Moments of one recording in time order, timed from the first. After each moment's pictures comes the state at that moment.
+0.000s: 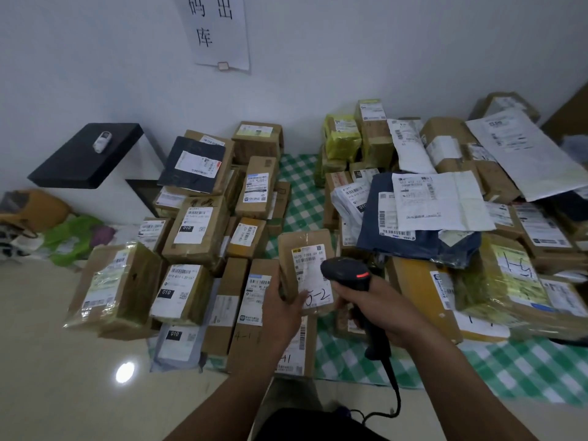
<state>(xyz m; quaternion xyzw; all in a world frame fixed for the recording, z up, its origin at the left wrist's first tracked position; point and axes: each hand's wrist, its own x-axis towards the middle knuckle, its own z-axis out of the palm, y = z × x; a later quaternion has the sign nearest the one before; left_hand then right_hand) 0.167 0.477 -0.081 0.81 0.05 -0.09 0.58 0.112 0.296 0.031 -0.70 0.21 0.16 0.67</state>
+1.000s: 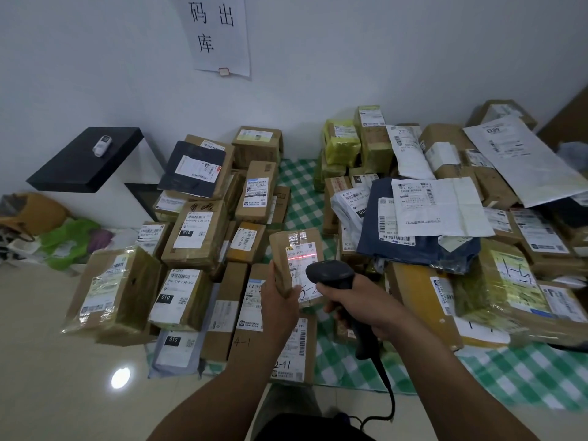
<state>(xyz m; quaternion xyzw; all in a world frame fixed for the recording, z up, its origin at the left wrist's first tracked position) 0.202 0.475 -0.121 0.84 0.06 -0.06 0.54 0.131 0.312 0.040 -0.71 0.19 0.20 0.65</state>
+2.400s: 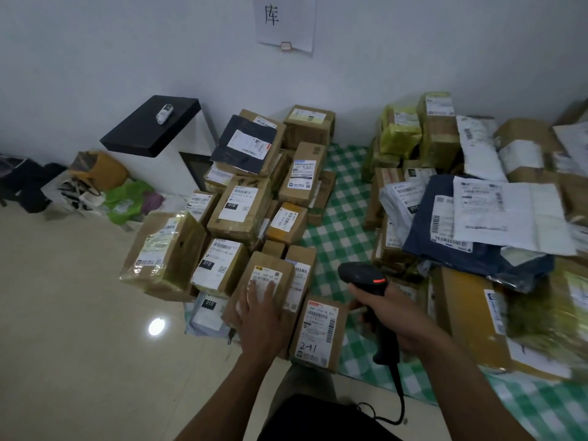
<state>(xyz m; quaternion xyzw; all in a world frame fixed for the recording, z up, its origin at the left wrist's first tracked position) 0.140 0.569 -0.111 0.98 0.09 -0.07 0.19 0.133 0.324 0.000 -0.67 0.21 0.22 0.68</state>
